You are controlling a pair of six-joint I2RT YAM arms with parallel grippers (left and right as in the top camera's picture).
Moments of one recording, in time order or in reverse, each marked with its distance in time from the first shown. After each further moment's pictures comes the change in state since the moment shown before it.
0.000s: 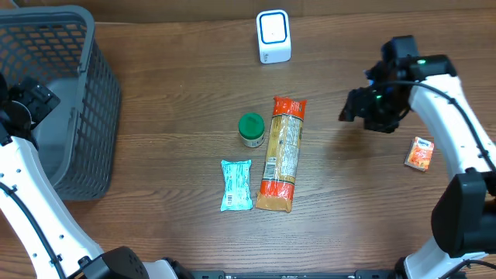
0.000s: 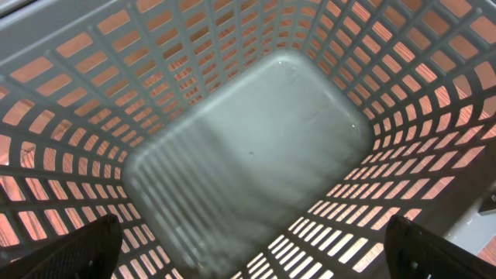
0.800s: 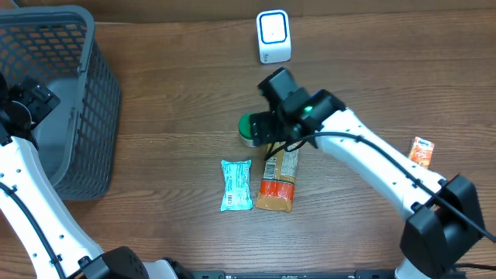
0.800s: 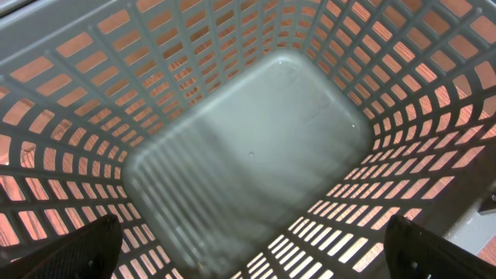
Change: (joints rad) left arm 0.000 0.000 0.000 0.000 0.000 0.000; right arm 0.565 0.014 0.096 0.207 0.270 0.168
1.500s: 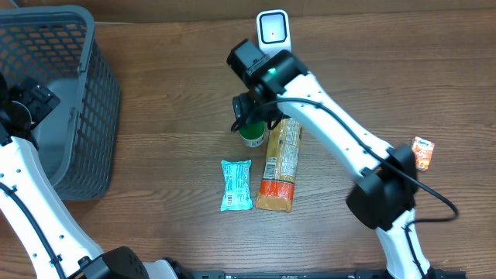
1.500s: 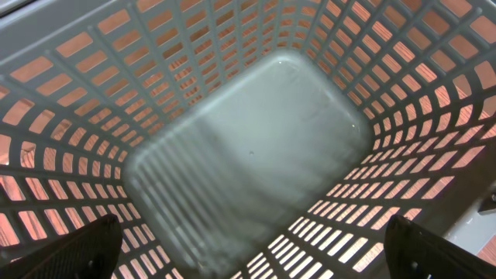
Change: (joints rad) left arm 0.000 0.000 0.000 0.000 0.000 0.000; right arm 0.002 0.406 0.577 -0.392 0.077 -0.012
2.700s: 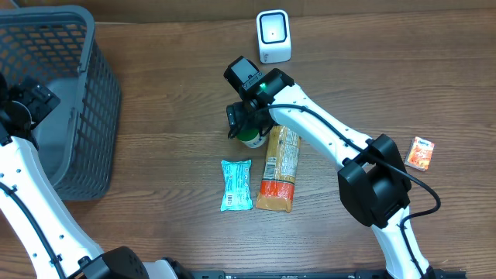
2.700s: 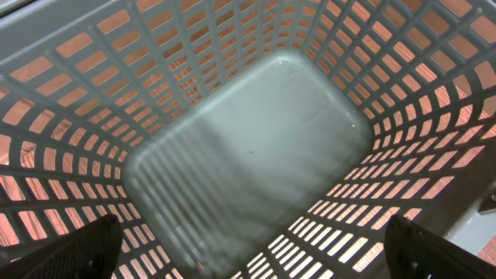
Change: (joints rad) left arm 0.000 0.000 0.000 0.000 0.000 0.000; right arm 0.007 0.020 -0.187 0.275 -0.042 0.001
